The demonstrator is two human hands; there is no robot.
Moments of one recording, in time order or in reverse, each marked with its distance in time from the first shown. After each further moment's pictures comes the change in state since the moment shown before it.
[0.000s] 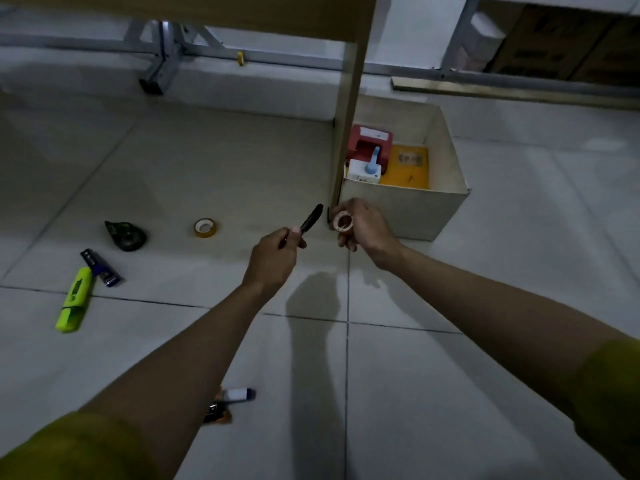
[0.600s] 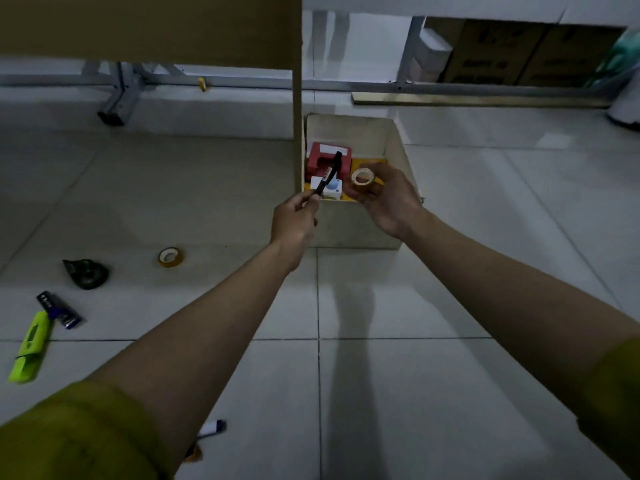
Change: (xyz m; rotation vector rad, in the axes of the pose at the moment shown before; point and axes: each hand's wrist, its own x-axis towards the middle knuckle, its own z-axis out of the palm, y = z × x) left_hand 0.028 0.106 0.057 -0.445 -0.040 -0.061; right_hand 0.021 -0.041 -0.094 0.801 0.155 0.041
